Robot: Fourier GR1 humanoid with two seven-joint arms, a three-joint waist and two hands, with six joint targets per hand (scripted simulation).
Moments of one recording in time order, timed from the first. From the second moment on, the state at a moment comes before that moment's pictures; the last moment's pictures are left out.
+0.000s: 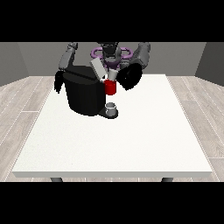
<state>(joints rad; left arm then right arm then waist) -1.16 0.40 0.22 -0.73 -0.50 -0.25 0.02 -0.41 -0.15 -0.13 -1.03 -0.09 0.14 -0.39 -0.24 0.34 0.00</state>
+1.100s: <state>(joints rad) -1.07 0.30 0.24 -0.76 -0.44 -0.21 -0.09 -0.40 -0.17 -0.18 -0.90 -0.12 0.16 -0.44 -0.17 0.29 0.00</state>
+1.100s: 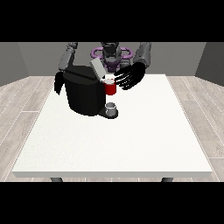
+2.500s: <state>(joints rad) -0.20 0.13 0.32 -0.76 -0.19 -0.38 -0.40 -0.03 -0.01 0.17 -1.42 0.05 0.05 -0.24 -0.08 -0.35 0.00</state>
